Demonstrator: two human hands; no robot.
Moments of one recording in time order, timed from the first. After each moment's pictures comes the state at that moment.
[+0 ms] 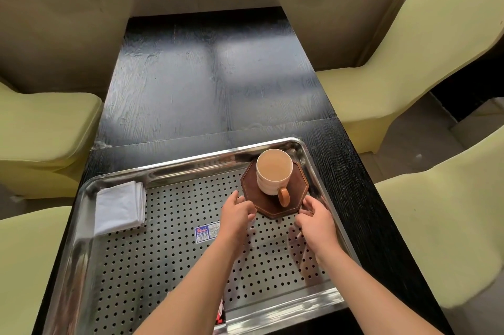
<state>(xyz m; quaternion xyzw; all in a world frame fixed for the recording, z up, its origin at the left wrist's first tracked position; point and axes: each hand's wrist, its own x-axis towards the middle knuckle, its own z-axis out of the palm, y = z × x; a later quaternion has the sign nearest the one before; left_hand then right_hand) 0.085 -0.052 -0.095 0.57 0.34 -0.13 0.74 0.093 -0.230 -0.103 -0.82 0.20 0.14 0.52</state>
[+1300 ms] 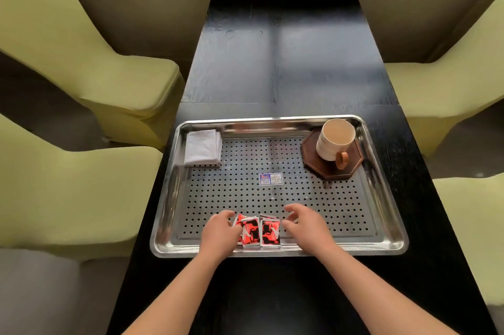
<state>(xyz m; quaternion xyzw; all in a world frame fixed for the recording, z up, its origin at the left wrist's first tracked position) -0.120 0.063 -0.080 0.84 0.35 -0.17 0.38 -0.034 -0.128 -0.085 -0.92 -0.07 0.27 0.28</state>
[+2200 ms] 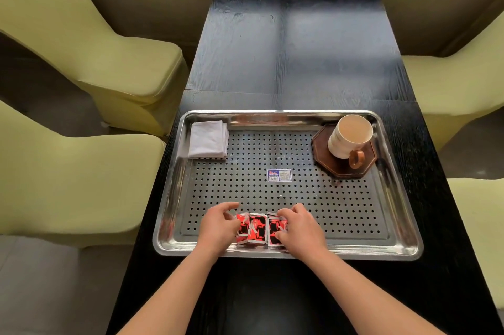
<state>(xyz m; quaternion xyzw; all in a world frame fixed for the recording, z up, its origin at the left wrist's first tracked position) -0.117 0.087 -0.098 0.79 0.37 -0.11 0.48 -0.047 -0.100 -0.126 -0.95 -0.15 0.24 0.15</state>
